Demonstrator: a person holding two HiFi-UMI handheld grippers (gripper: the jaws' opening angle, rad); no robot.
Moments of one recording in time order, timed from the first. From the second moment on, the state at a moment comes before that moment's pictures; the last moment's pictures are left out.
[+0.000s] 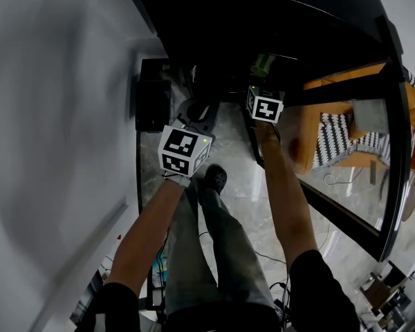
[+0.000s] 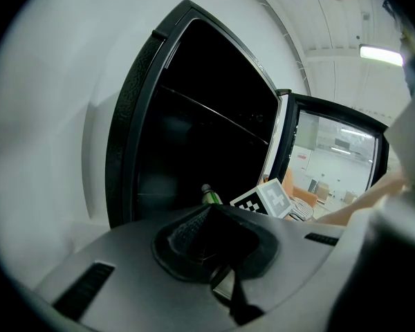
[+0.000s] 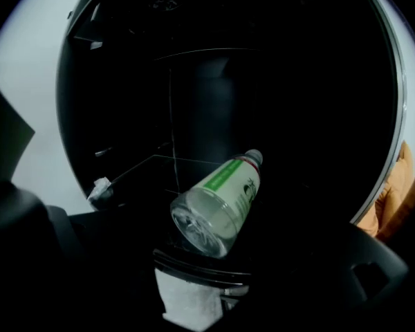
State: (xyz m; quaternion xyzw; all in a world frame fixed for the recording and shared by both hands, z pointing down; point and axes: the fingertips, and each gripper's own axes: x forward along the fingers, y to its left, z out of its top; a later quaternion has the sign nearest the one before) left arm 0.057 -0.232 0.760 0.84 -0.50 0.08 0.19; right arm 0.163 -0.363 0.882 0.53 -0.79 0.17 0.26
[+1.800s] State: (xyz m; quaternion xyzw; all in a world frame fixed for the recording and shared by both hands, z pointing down) left arm 0.086 -0.152 0.542 0.83 -0.53 0.05 0.19; right arm 0.206 -0.193 0.613 0.52 -0.81 0.22 0.19
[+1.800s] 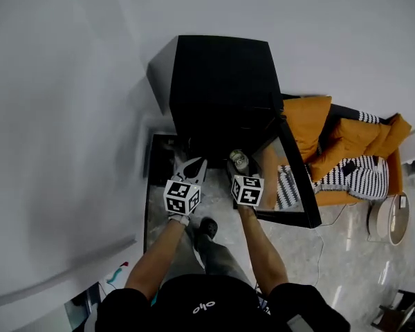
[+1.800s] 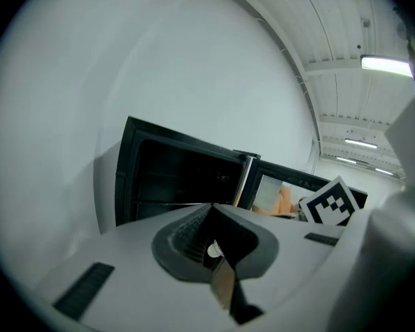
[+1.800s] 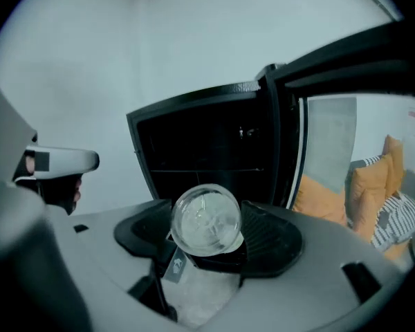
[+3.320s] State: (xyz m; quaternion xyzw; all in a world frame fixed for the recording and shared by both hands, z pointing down) left arm -0.143 -0.041 0.464 0.72 -0.67 0.03 0.16; right arm -0.038 -0.106 0.486 0.31 -0.92 0.17 0.17
